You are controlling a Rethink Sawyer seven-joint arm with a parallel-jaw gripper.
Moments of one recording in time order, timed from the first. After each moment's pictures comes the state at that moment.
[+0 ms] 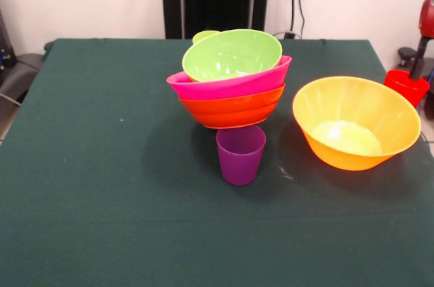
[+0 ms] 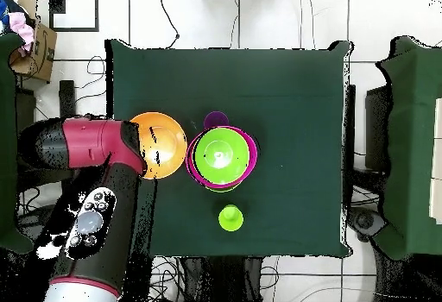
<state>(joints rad) 0.42 -0.48 -0.34 1.36 0.31 0.60 2.16</state>
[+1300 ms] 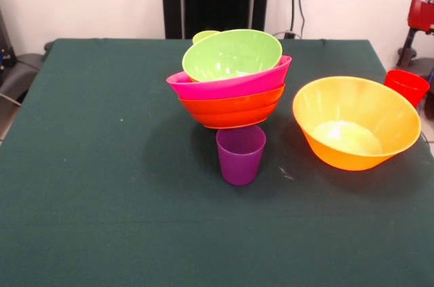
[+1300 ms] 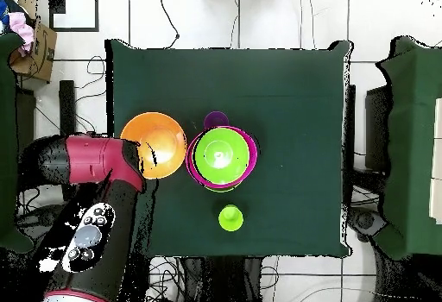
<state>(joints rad) 0.45 -0.50 -0.34 1.47 0.36 0.60 2.18</state>
